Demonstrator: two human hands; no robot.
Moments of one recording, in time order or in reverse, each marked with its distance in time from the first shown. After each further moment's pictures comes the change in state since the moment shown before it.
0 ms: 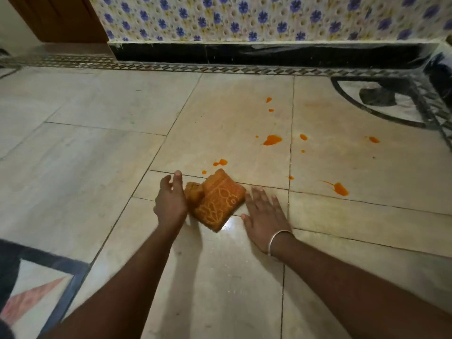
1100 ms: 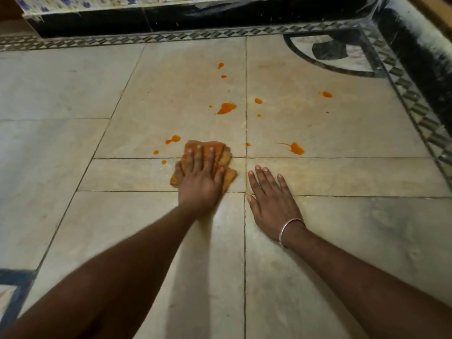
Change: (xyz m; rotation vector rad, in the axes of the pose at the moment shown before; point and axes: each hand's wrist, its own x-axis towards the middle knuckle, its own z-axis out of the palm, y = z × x) left_hand -0.058 0.000 0.133 0.818 -0.390 0.704; right_hand -0.063 0.096 0.037 -0.083 0.174 0.117
